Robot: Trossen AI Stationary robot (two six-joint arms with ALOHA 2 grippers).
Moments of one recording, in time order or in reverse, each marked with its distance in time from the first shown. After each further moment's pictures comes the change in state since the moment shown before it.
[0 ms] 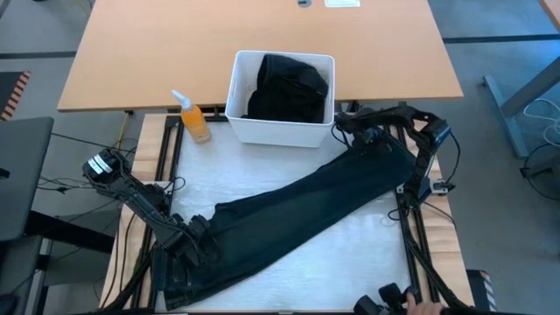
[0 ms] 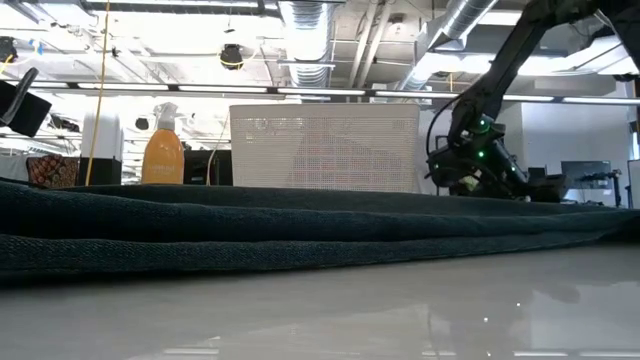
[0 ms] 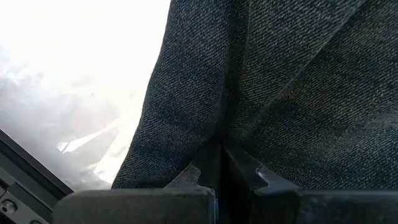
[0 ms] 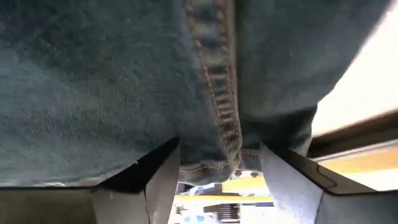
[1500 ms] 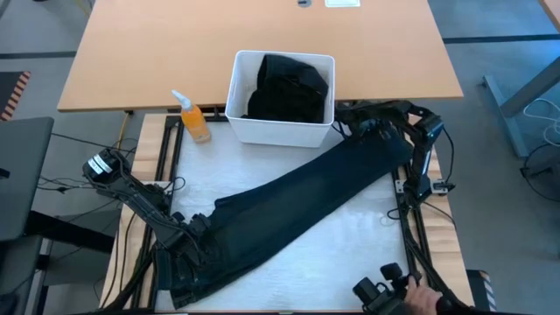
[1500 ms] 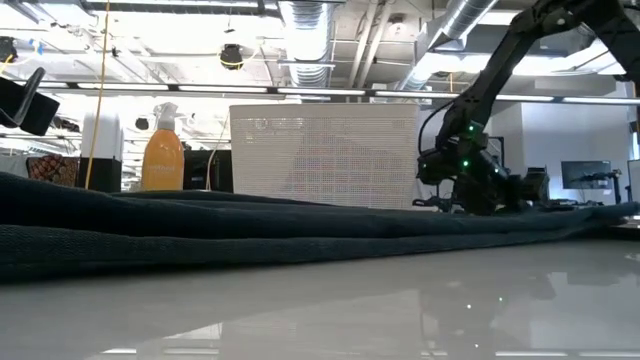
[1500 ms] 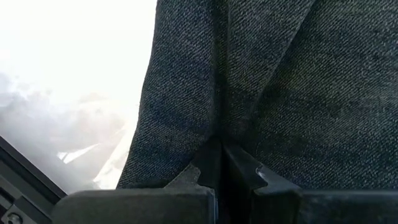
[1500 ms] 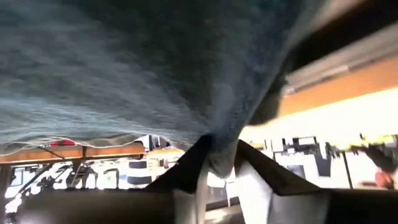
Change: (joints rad) left arm 0.001 0.000 0.000 0.000 -0.007 0.000; right arm -0.077 0.075 0.121 0.104 0.306 -0.088
